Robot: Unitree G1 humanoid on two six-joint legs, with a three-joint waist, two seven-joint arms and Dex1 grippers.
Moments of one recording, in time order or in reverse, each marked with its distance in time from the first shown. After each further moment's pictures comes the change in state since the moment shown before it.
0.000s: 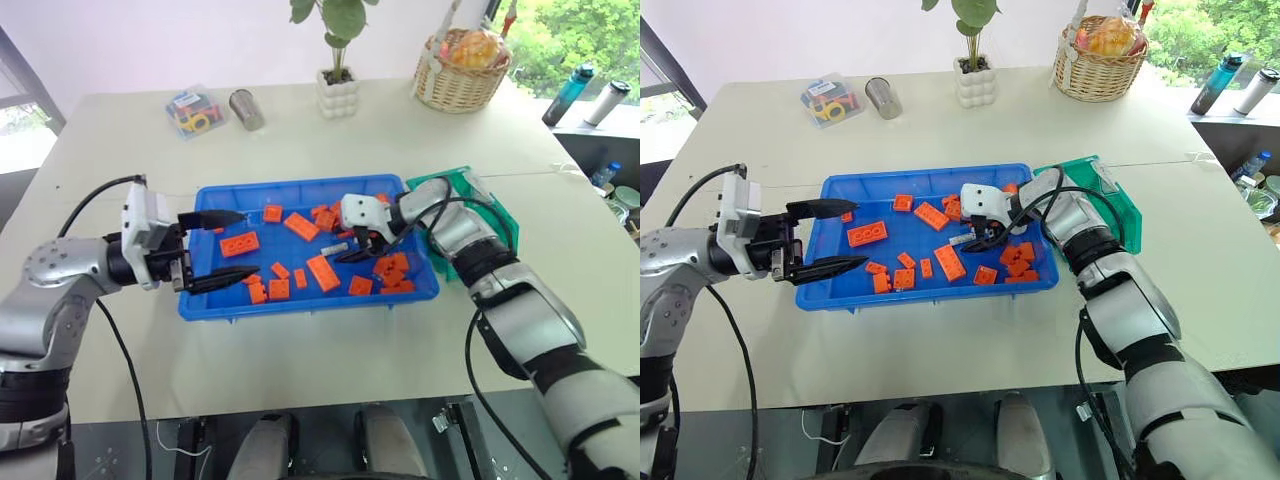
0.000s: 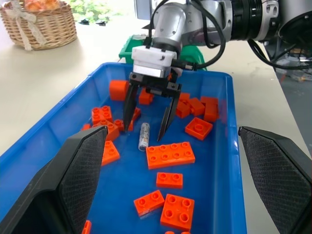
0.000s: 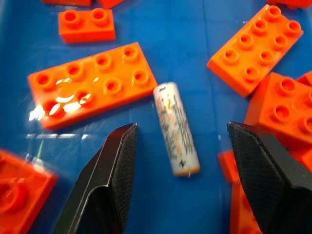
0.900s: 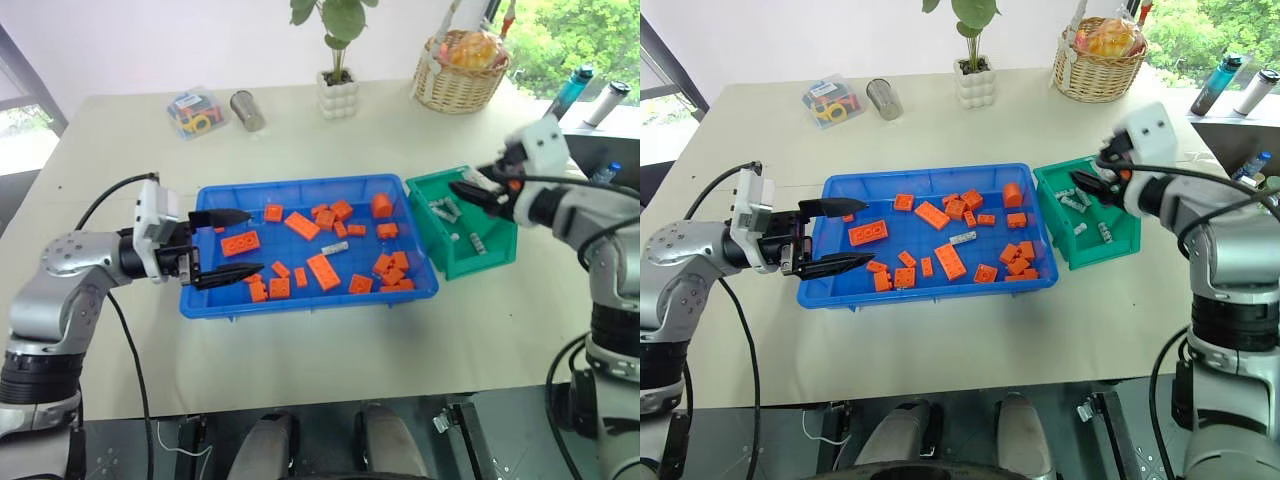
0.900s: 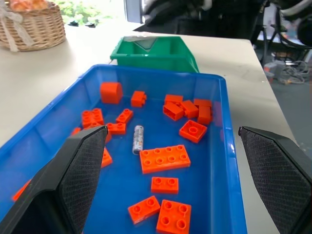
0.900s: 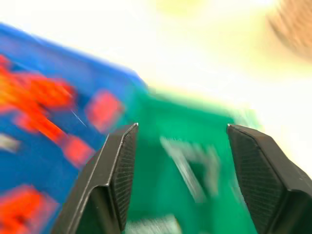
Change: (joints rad) left arm -0.078 -0.026 -0.069 0.098 0.019 -0.025 -0.063; right arm 0.378 -0.320 -0.561 -1.110 0.388 1.064 -0.534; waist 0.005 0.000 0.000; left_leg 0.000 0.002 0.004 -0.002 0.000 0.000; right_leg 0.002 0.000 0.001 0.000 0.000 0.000
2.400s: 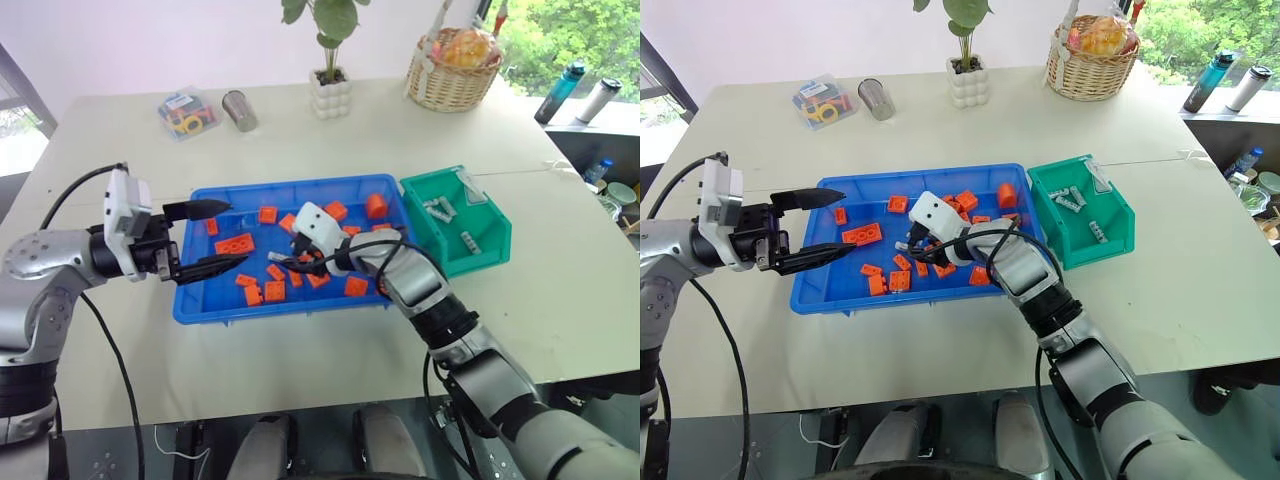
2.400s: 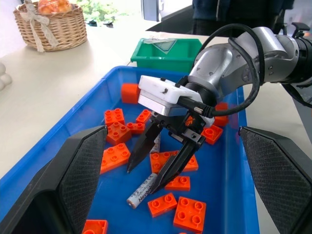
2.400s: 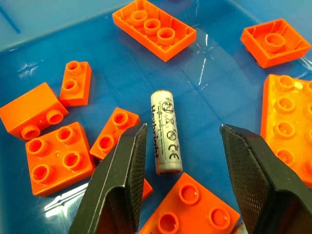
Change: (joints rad) left arm 0.054 0.060 0.104 -0.064 -0.044 0.057 0.053; right arm -0.064 0.522 0.527 0.417 -0.266 -0.328 0.010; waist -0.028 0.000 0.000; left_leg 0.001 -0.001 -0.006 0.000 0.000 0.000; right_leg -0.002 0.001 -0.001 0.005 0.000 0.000
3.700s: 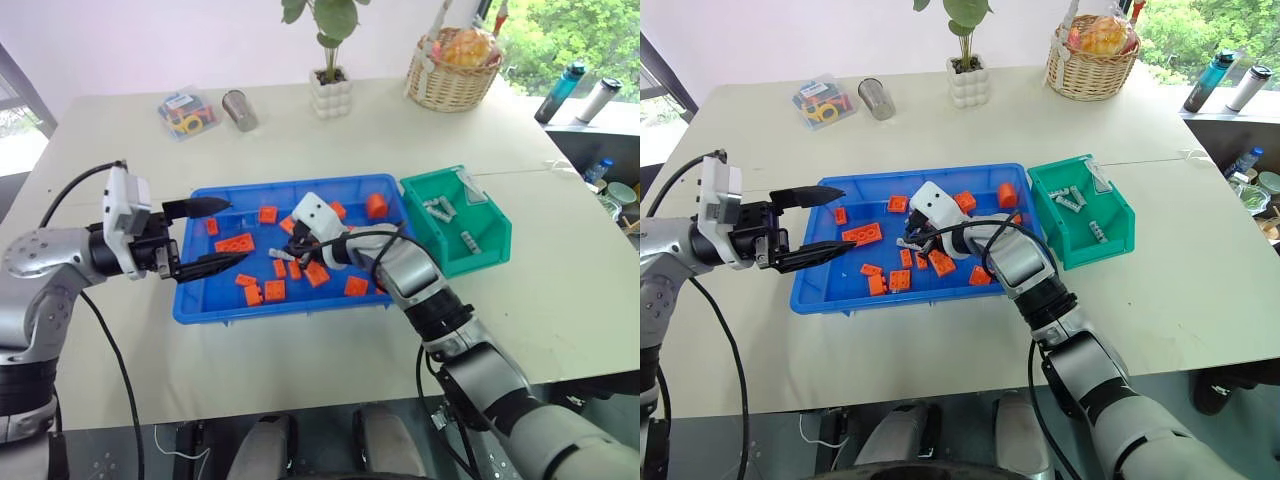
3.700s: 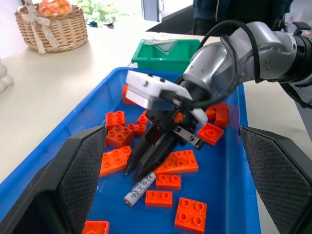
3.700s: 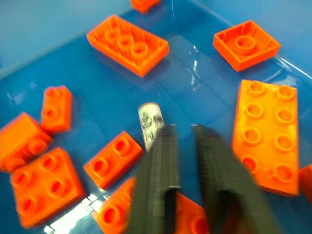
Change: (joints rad) left arm -0.009 0.000 -0.001 0.005 -0.002 0.003 0.004; right arm -0.041 0.023 -0.030 0.034 0.028 0.064 -0.051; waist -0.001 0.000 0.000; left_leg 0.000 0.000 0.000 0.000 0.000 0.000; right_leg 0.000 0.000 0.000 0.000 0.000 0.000
